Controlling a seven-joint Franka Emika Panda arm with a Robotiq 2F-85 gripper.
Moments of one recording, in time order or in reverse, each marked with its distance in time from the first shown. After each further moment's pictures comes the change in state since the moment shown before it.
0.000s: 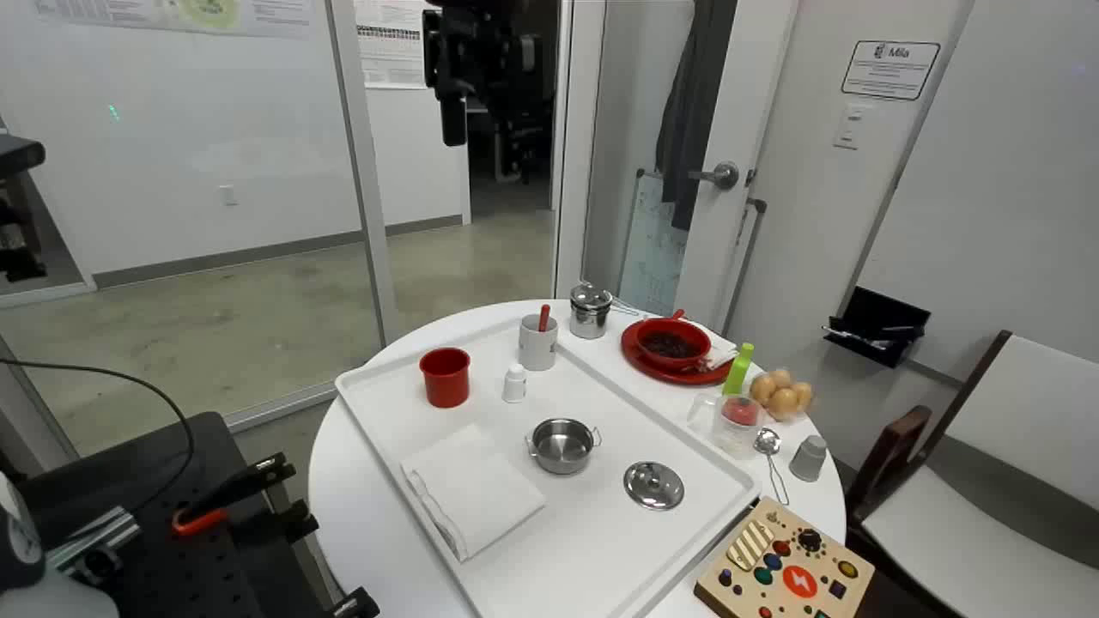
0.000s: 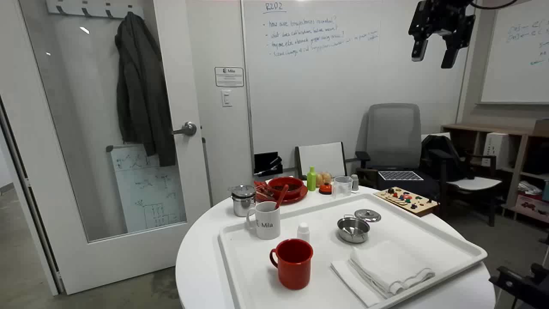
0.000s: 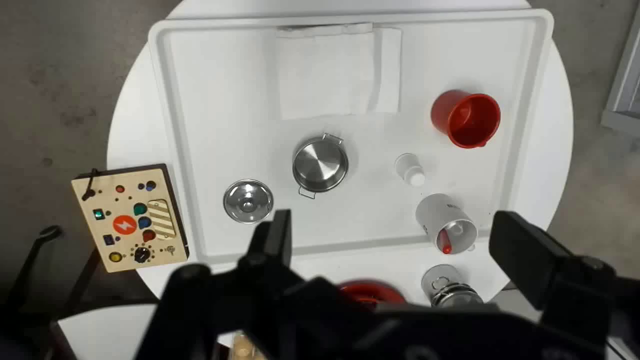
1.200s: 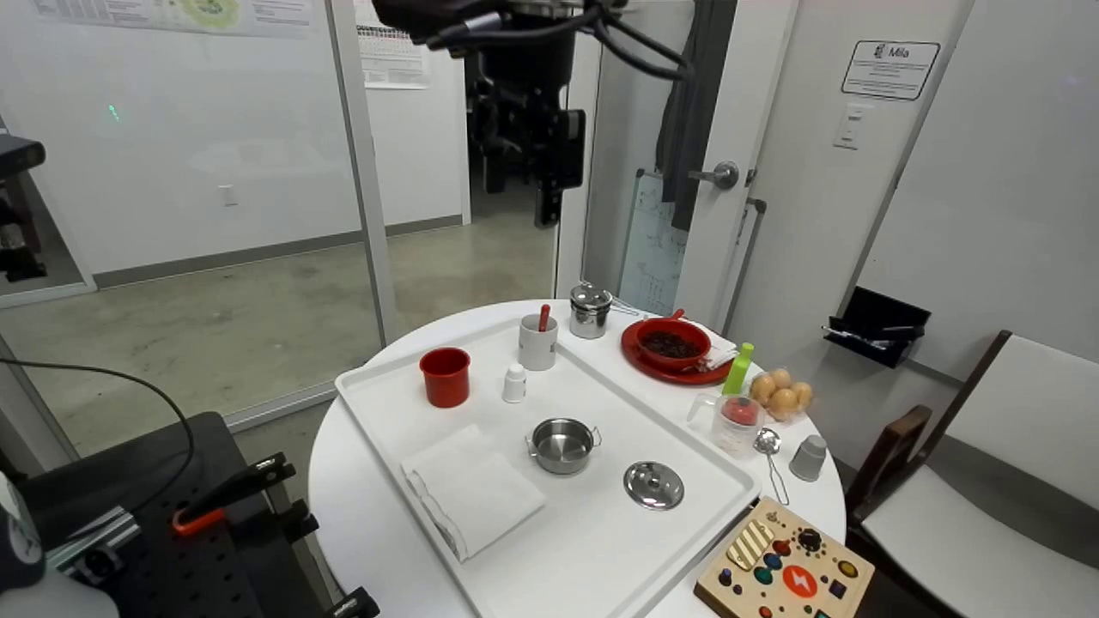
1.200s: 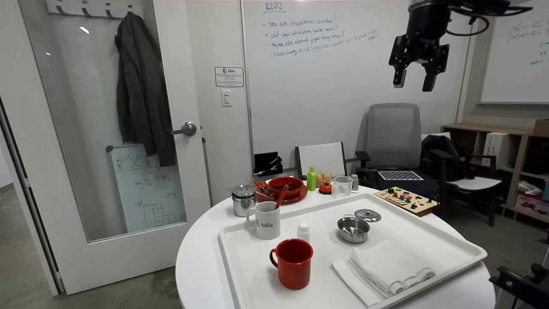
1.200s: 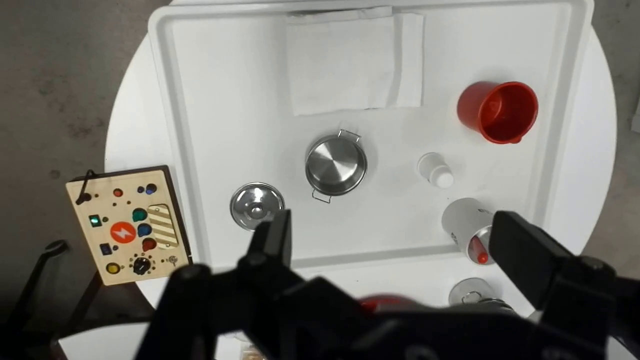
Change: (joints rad) arm -0.003 0.224 0.003 0.078 0.000 0.094 0.000
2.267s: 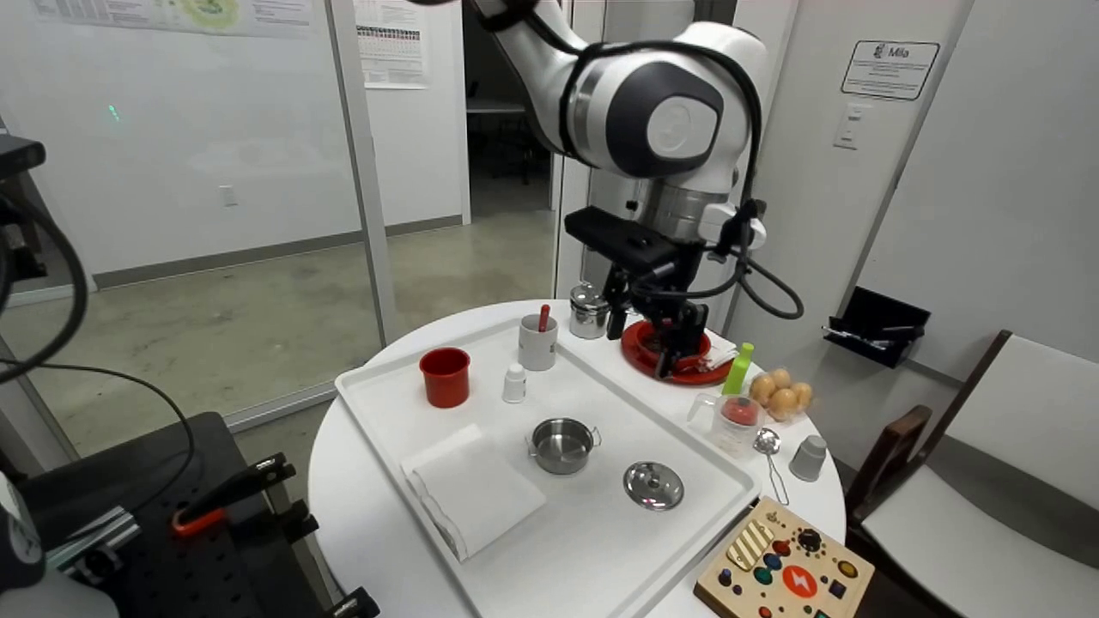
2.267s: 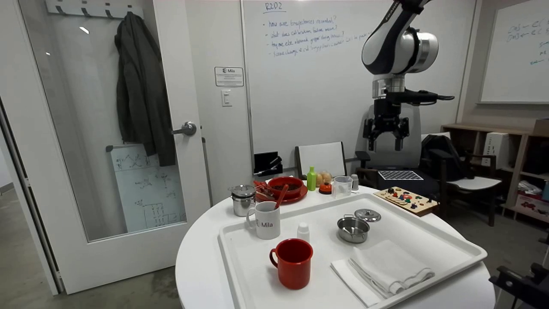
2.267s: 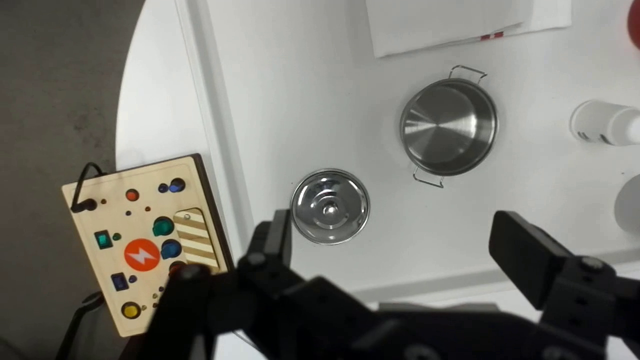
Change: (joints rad) arm -0.094 0.713 -0.006 0.430 -0.001 0.142 0.003
